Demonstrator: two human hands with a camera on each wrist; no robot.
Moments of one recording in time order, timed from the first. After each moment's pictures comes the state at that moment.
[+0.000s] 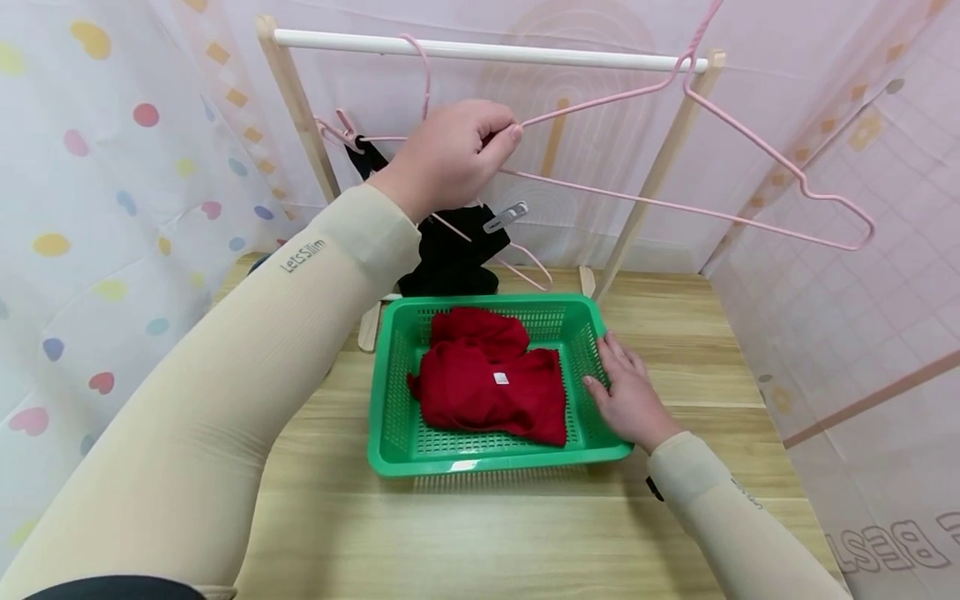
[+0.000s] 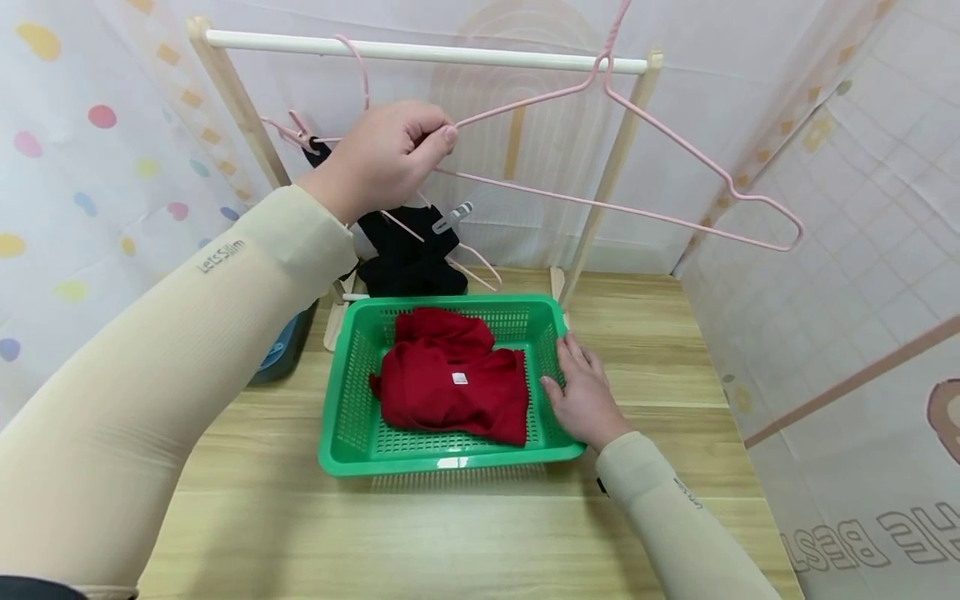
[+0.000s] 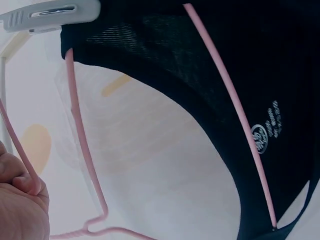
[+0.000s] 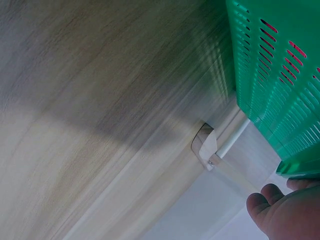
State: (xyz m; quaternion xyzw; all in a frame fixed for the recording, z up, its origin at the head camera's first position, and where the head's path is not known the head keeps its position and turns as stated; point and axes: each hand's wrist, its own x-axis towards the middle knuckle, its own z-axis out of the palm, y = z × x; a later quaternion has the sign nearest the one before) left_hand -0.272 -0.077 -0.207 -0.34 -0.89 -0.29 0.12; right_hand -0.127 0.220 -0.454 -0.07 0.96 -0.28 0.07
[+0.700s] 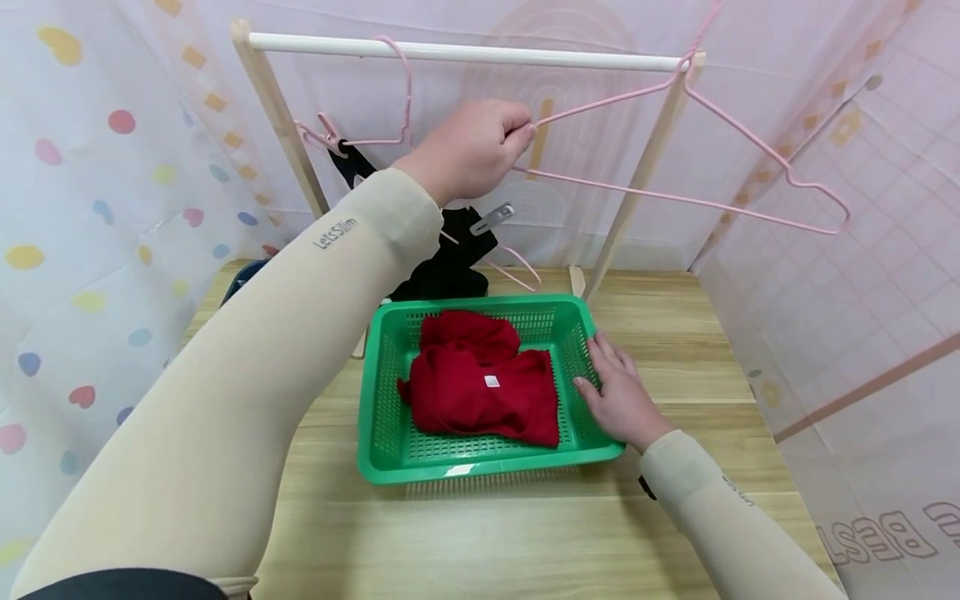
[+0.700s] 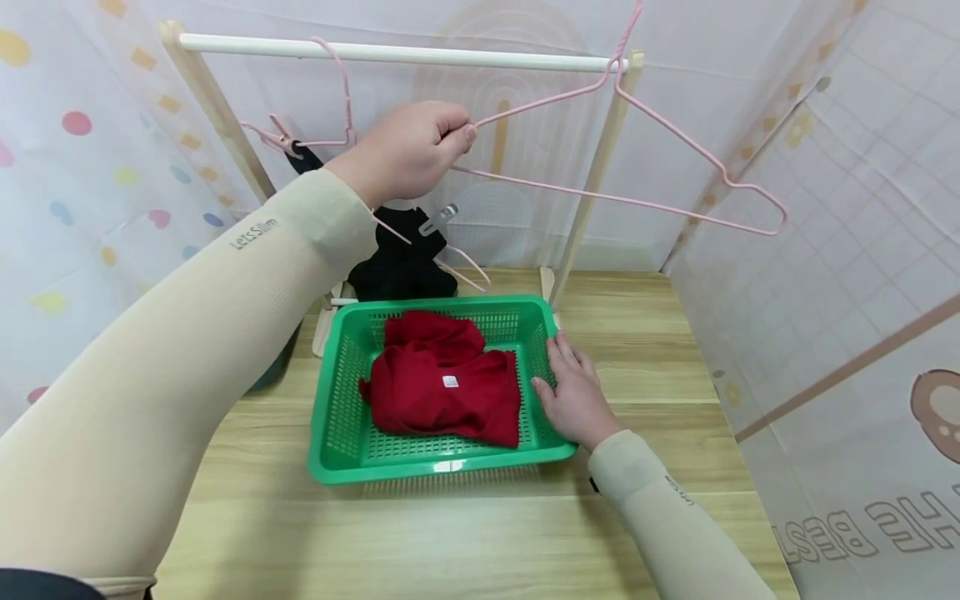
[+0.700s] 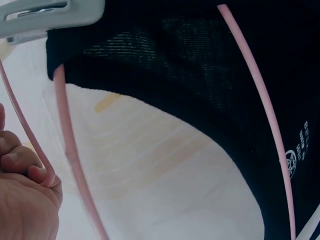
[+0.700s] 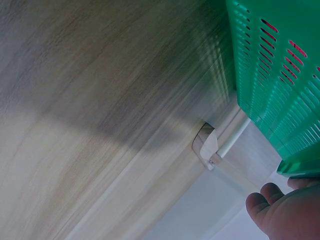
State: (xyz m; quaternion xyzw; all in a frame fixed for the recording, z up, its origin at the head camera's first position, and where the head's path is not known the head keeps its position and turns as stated) left_hand -0.295 -0.051 -0.201 -0.32 -0.92 -0.24 0.06; right_hand -0.124 0.210 -0.453 -0.07 0.96 -0.28 0.07
